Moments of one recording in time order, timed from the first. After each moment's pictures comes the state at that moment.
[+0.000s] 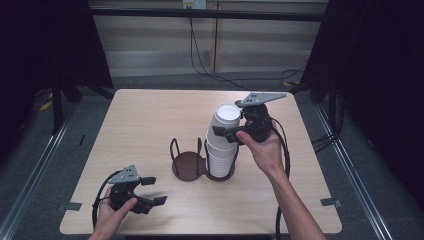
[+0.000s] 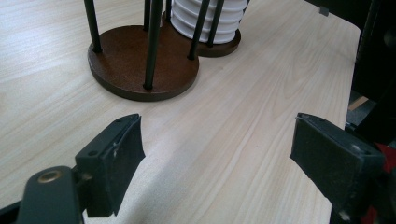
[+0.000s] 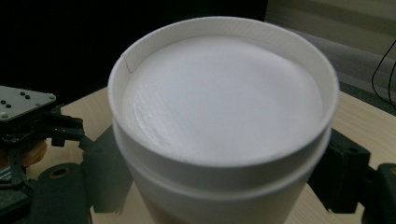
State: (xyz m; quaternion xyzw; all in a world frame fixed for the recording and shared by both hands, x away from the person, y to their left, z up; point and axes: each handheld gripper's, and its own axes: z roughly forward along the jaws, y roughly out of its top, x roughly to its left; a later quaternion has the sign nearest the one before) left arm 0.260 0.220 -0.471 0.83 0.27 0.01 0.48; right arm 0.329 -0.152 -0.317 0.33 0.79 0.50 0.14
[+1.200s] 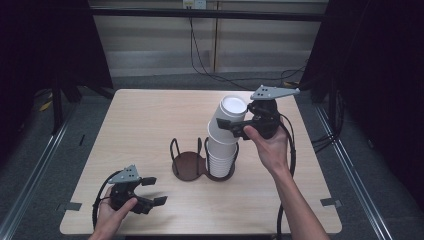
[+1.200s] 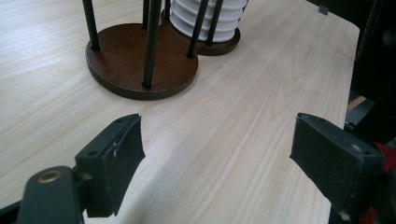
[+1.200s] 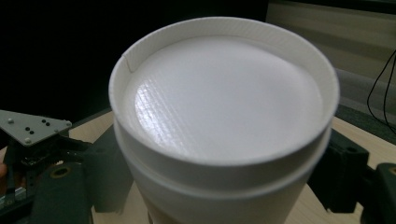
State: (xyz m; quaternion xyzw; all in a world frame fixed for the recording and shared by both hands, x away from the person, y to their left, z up) left arm 0.260 0.219 -0.472 0.83 0.28 0.01 0.48; right arm 0.322 -0.164 -0.296 0.33 0.76 0.54 0.15
